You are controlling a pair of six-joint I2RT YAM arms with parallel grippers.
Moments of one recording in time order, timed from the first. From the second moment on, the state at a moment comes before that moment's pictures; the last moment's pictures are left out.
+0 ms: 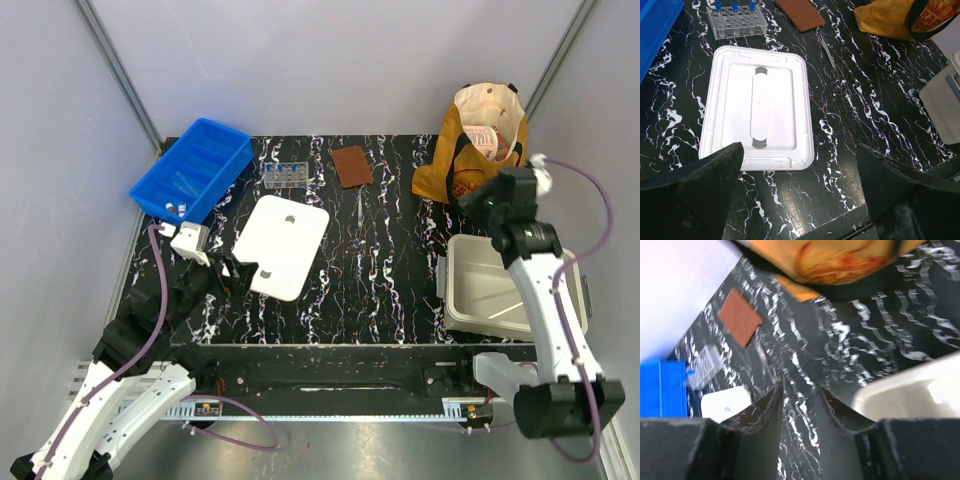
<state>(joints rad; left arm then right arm) -0.57 0.41 0.77 -0.63 -0.11 -0.29 -0.01 1.02 1.09 -0.61 0.15 0.80</state>
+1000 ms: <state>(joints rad) -0.57 0.38 0.77 -0.63 -0.13 -0.29 0.53 2.16 1.83 -0.60 0.36 0.50</state>
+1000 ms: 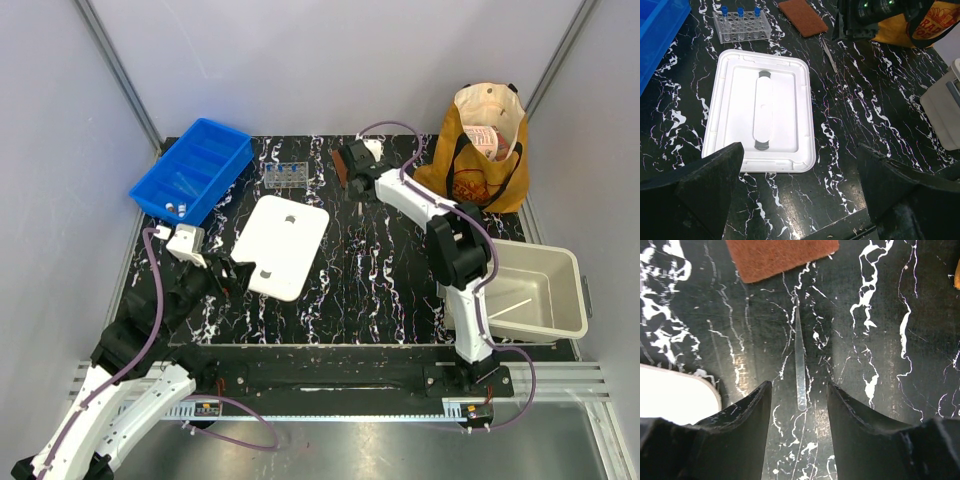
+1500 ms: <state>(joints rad) -0.57 0.38 0.77 -0.63 -0.13 -0.30 0.53 2.34 1.91 -0.60 0.38 0.49</state>
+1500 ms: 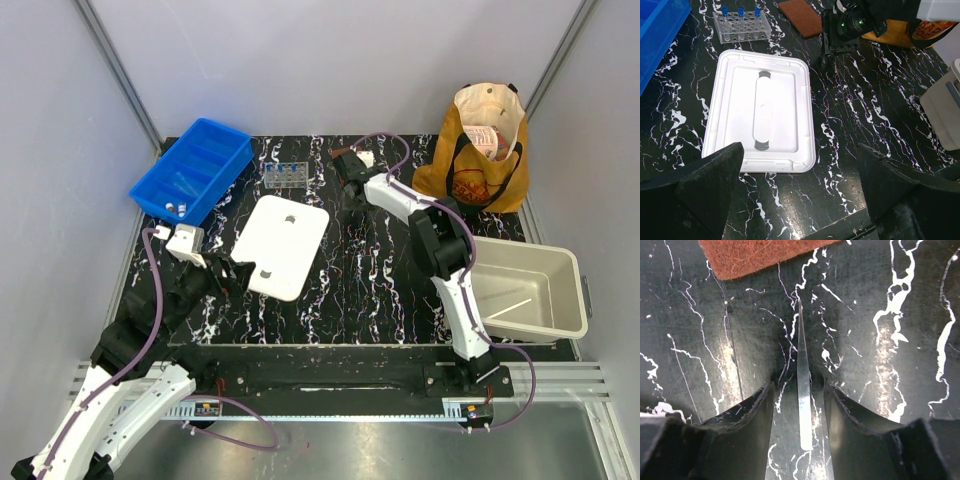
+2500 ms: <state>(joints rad) -0.57 0.38 0.77 -0.63 -0.13 -0.30 0.50 2.24 1.75 -0.56 0.32 0.52</state>
